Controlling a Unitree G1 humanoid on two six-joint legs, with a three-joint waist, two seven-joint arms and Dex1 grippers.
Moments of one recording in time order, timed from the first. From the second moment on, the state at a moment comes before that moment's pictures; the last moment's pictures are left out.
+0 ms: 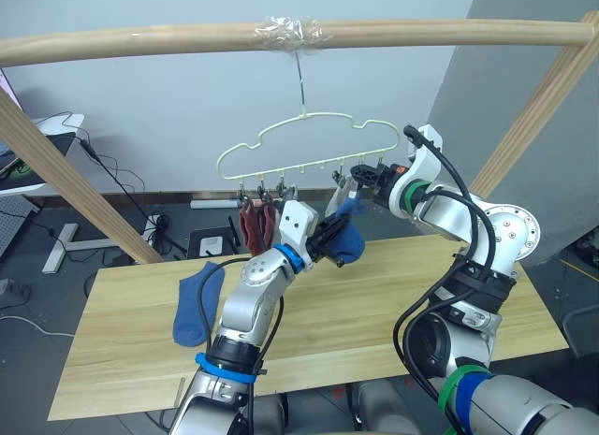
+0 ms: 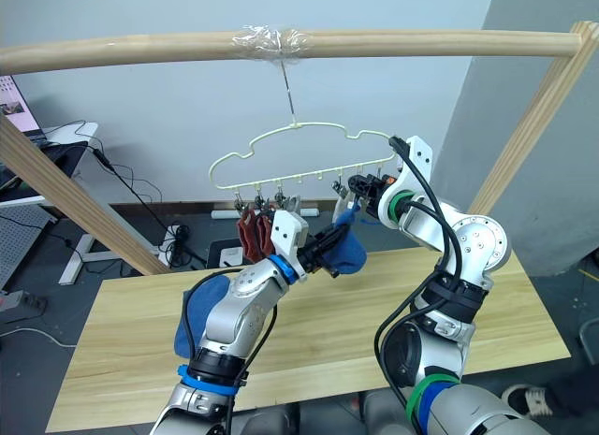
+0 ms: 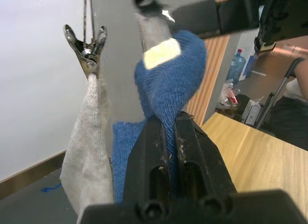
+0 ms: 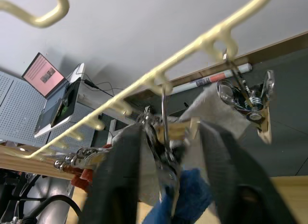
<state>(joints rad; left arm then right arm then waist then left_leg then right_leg) -0.37 0.03 -0.13 0.07 -0.29 0.25 -0.55 -0.87 0.13 -0.59 -0.21 0.69 1.48 -0.22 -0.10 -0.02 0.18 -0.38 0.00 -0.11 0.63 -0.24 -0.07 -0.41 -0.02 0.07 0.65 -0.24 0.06</state>
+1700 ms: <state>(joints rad) -0.09 0.47 0.12 -0.56 -0.73 0.69 -0.64 -0.48 -0.11 0.05 -0.07 0.14 0.38 0.06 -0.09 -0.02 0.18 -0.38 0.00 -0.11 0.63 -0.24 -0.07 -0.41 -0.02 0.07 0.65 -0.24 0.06</state>
